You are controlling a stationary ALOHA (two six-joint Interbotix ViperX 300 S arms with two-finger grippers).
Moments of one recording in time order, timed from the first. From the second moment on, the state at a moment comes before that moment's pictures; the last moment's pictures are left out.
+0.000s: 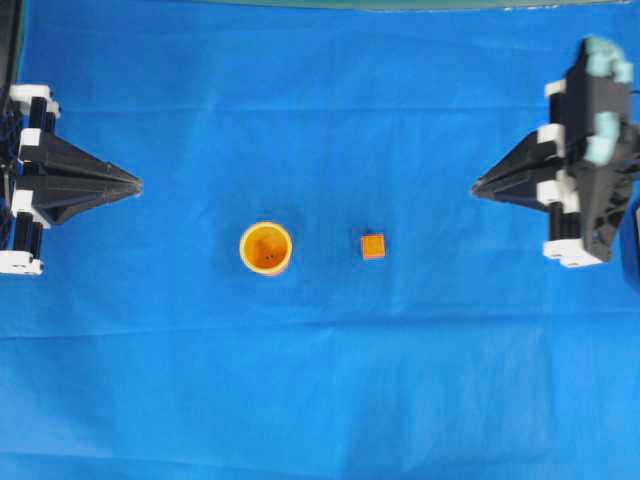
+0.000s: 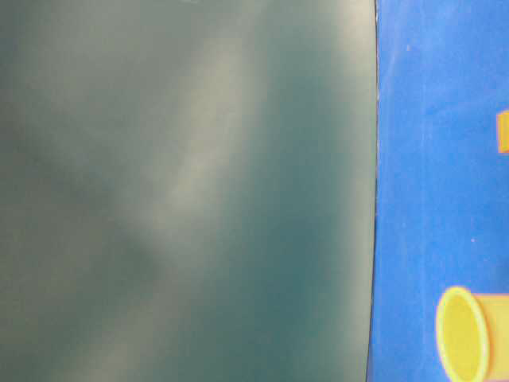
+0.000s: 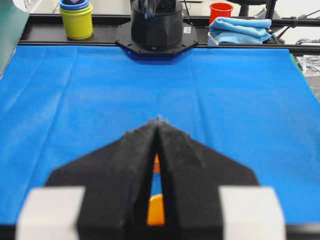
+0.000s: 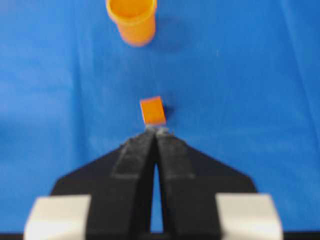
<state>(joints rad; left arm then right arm) 0.00 -0.97 1.14 0.01 -0.14 -0.01 -0.04 -0.58 0.75 0.00 0.49 0.12</state>
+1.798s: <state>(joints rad) 0.00 -0.97 1.14 0.01 -0.14 -0.01 -0.01 0.09 0.48 -0.01 0.52 -0.01</state>
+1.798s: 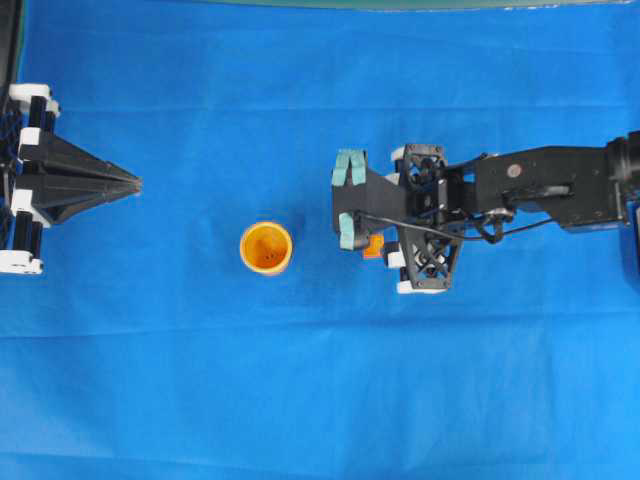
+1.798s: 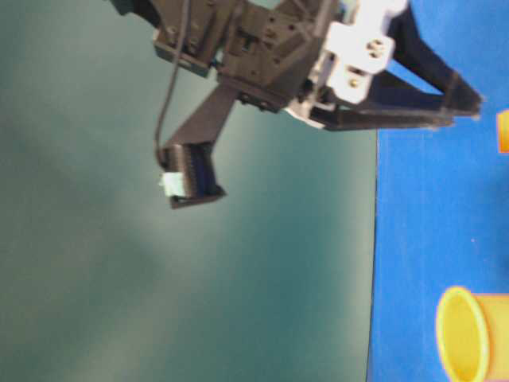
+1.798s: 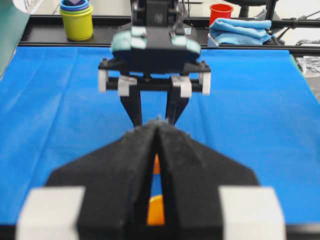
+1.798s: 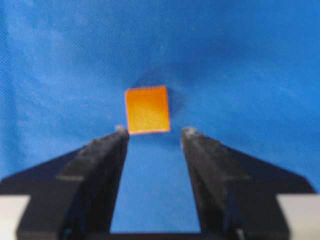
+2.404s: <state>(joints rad) 0.00 -0.97 1.14 0.01 -0.14 -0.01 0.00 0.20 0.44 -0.01 0.47 -0.01</state>
